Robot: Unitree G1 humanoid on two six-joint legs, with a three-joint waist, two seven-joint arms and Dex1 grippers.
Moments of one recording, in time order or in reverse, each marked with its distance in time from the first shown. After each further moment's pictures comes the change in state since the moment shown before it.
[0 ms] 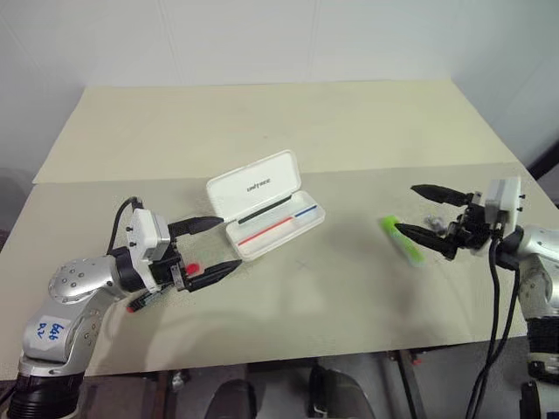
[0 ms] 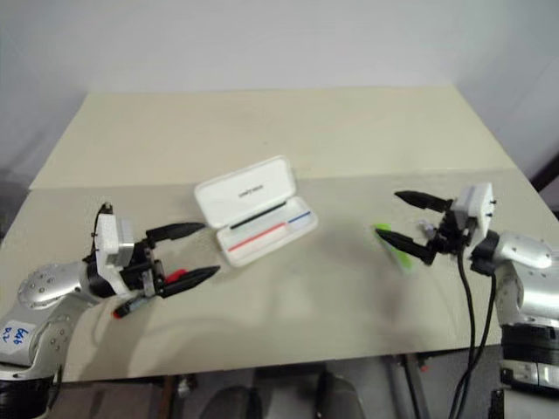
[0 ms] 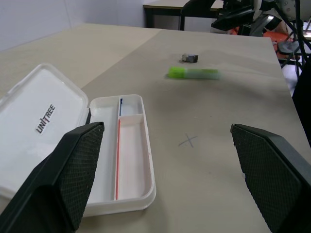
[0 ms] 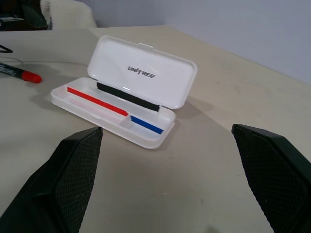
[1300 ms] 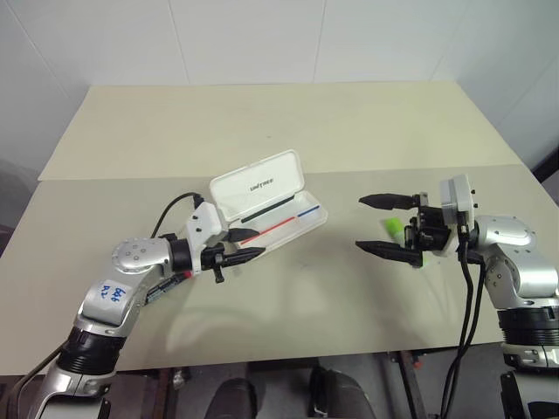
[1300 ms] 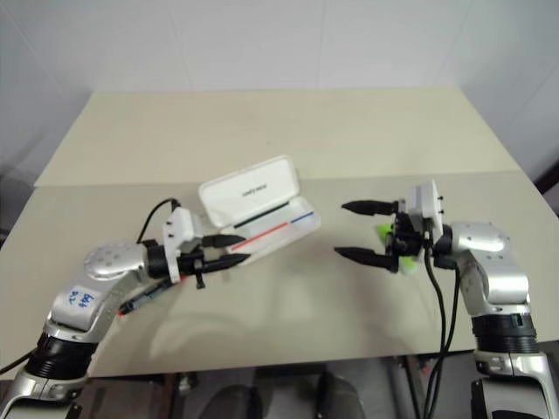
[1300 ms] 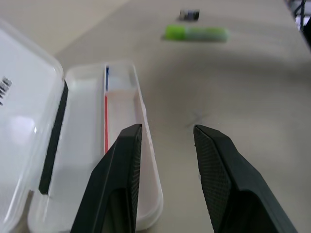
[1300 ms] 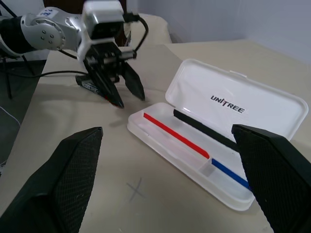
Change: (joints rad) left arm -0.253 -0.047 -0.311 0.173 0.258 0.082 0.068; right arm -0.070 0.058 0.135 -0.185 0.032 0.160 0.080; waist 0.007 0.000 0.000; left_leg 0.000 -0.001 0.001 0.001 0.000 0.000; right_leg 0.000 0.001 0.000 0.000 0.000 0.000
